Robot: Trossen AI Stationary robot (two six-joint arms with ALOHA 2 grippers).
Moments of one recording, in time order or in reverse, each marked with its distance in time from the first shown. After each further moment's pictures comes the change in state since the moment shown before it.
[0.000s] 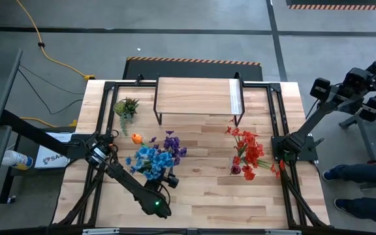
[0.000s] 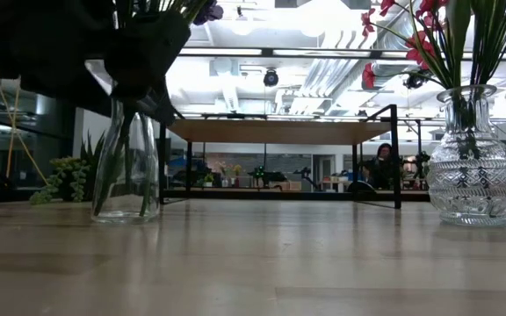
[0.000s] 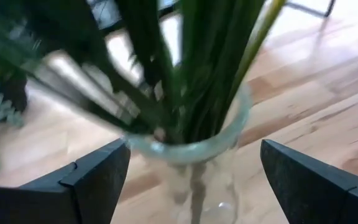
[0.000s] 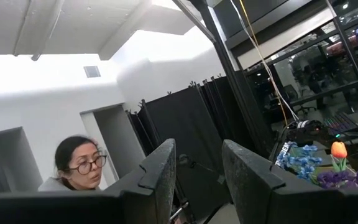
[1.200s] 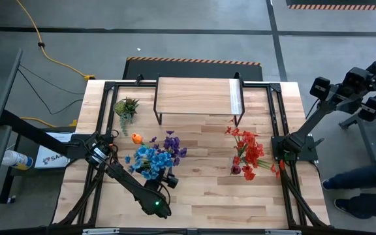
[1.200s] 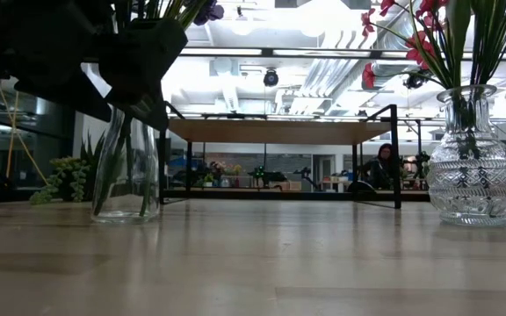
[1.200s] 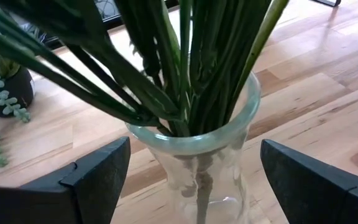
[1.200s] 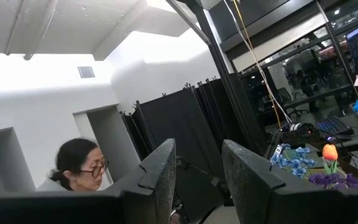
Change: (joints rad) left arm 0.000 0.000 0.000 0.000 0.034 0.012; right arm 0.000 0.000 0.000 0.000 0.023 -0.018
